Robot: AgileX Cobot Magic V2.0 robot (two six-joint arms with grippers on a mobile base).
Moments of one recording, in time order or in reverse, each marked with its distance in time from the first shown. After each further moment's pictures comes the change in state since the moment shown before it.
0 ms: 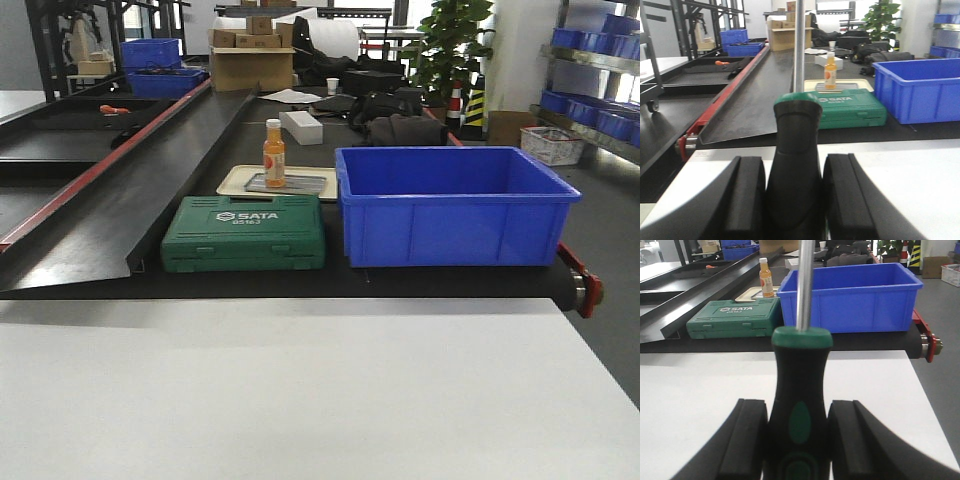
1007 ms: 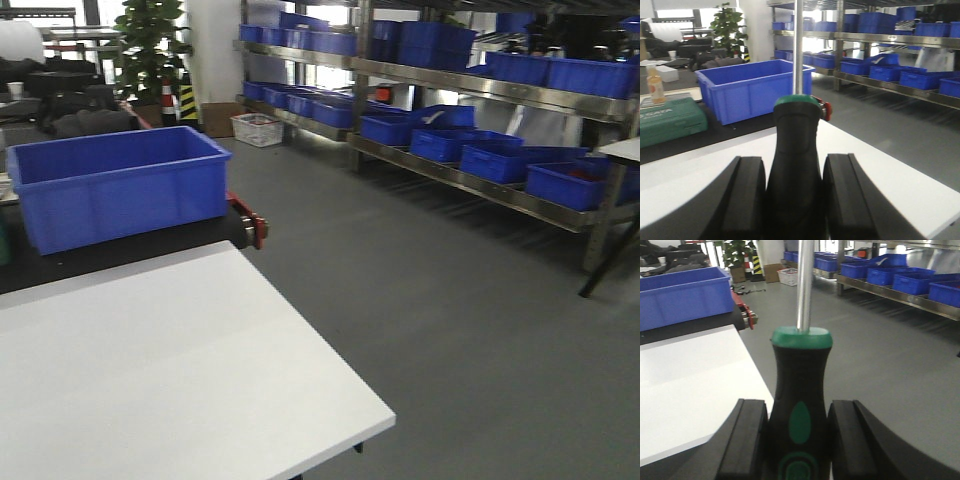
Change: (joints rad) left arm 0.000 0.000 0.000 0.000 0.000 0.000; right arm 0.000 0.000 0.000 0.000 0.000 0.000
